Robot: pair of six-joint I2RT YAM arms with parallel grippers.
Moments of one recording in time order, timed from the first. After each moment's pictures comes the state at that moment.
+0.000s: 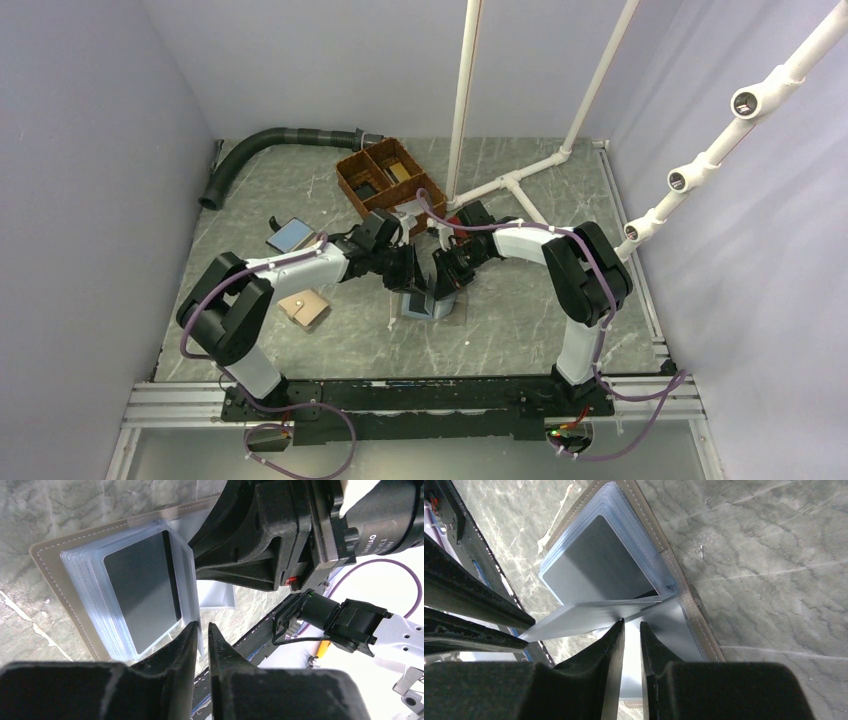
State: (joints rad) left arm -0.69 1.62 0.95 -0.20 0.45 -0.78; right arm 0.51 1.86 1.05 -0.43 -0.73 -0.06
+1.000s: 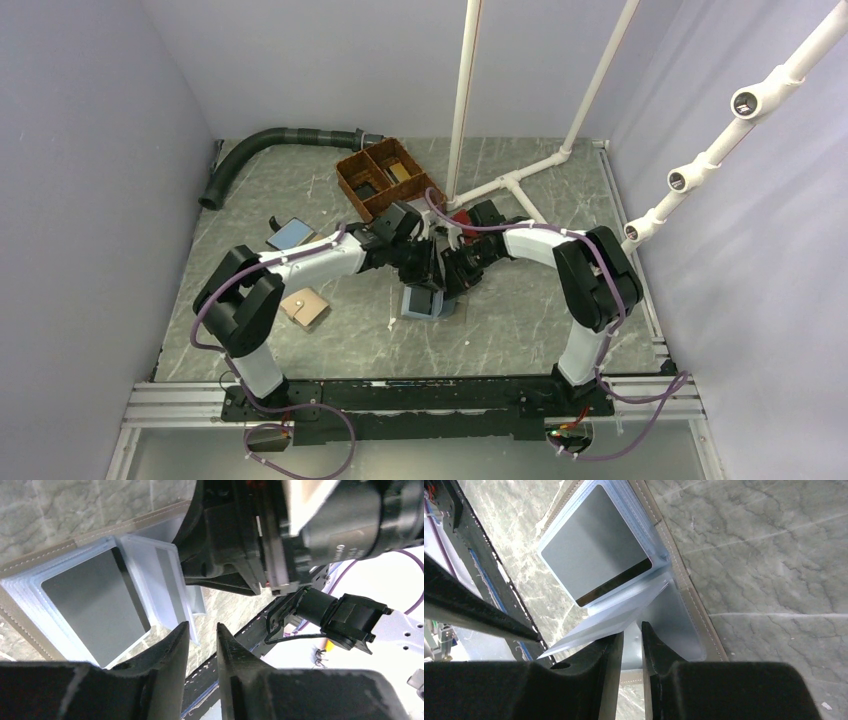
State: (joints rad) left arm -0.76 1.70 1.12 -0.32 0.42 -0.75; right arm 0.46 1.80 1.01 -0.46 -0.74 -0.14
